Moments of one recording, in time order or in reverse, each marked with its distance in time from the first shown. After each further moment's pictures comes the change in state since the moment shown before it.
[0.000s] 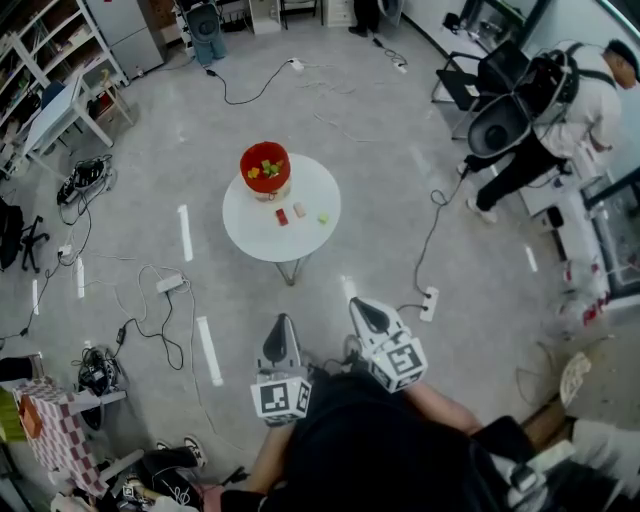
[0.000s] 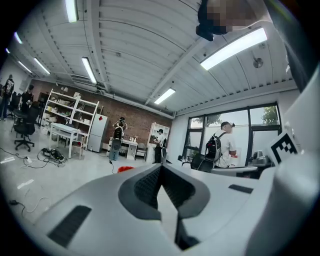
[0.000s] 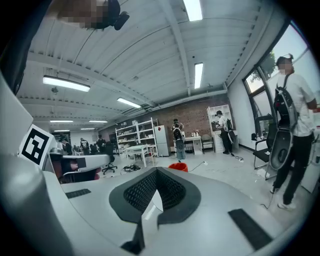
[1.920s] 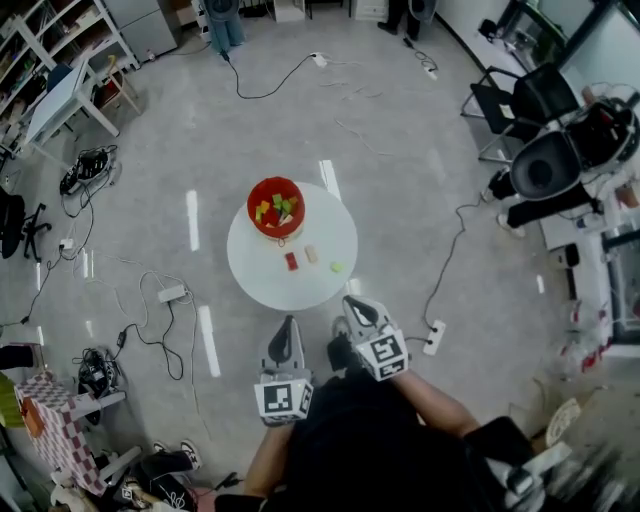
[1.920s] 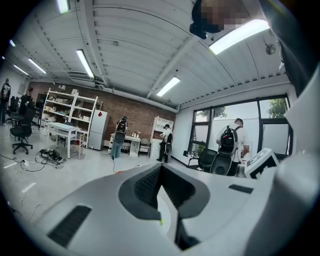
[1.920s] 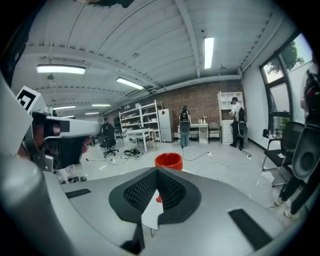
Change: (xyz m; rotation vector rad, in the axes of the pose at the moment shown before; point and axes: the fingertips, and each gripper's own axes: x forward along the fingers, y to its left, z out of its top) left arm 0.201 0.051 0.019 -0.026 0.057 0.049; right arm 0.207 -0.125 -0.030 -0.068 0.232 0.062
